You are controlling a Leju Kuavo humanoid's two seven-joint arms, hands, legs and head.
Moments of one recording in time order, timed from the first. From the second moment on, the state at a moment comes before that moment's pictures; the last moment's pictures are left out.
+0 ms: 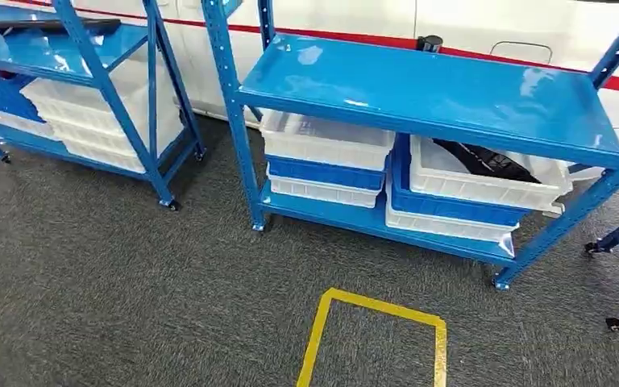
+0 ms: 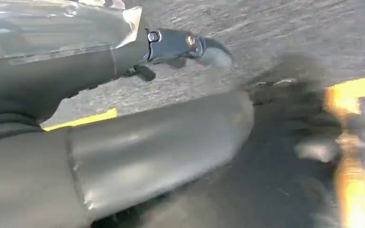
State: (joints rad) left arm -0.14 -0.12 -0.08 -0.21 -0.24 -0.04 -0.09; right arm -0.05 0.00 -0.20 -0.20 1.18 0.08 0.23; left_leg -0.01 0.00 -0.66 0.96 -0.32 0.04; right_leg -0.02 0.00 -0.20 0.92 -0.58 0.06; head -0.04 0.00
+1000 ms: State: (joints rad) left arm -0.11 -0.12 -0.05 -0.20 -0.25 -0.02 -0.09; right arm -0.04 -0.01 -0.23 -0.19 1.21 0.06 0.23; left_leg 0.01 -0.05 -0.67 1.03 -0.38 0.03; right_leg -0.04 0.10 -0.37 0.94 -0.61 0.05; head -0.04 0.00
